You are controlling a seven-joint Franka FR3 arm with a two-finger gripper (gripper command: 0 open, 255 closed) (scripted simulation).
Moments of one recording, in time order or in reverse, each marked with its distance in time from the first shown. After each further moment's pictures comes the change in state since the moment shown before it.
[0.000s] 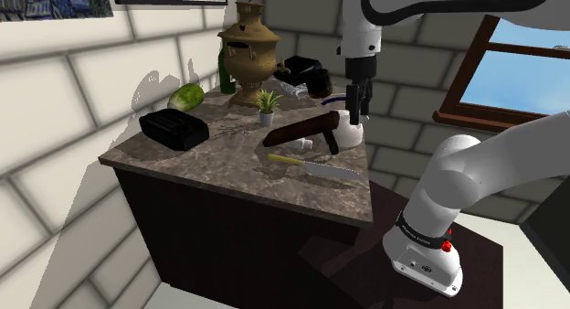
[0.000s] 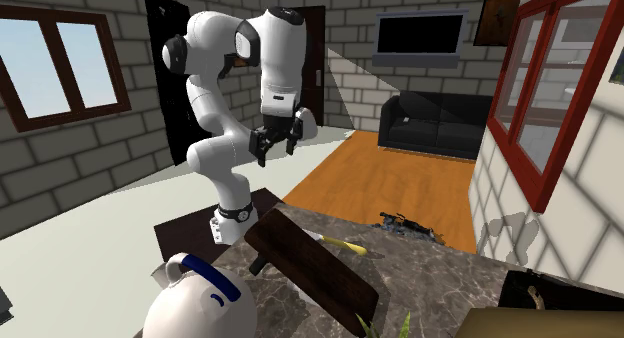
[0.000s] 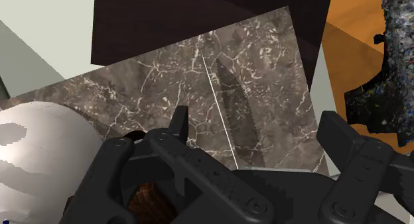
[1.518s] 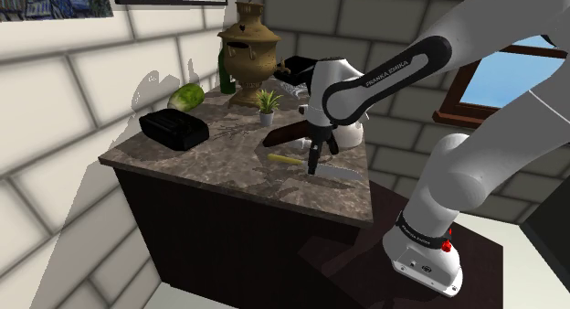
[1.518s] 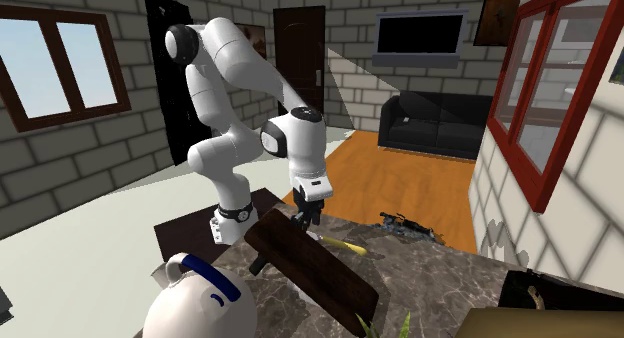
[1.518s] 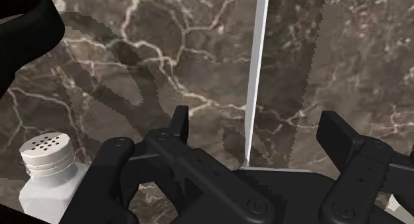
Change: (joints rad) arm 0.105 0.317 0.003 -0.340 0.016 0.888 -0.271
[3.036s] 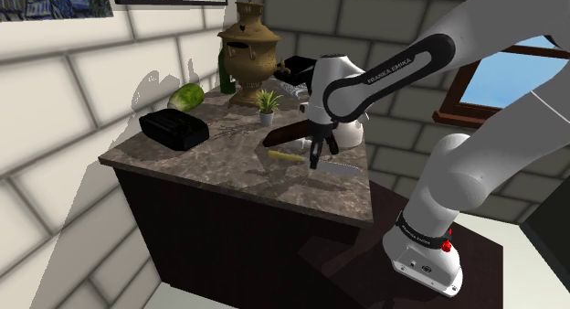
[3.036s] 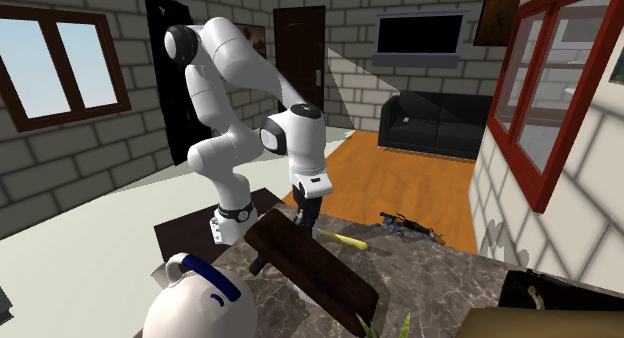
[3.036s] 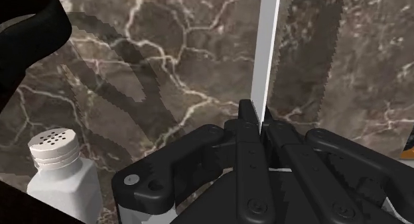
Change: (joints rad) arm -0.001 -0.019 -0.002 0.007 -0.002 -0.024 0.000
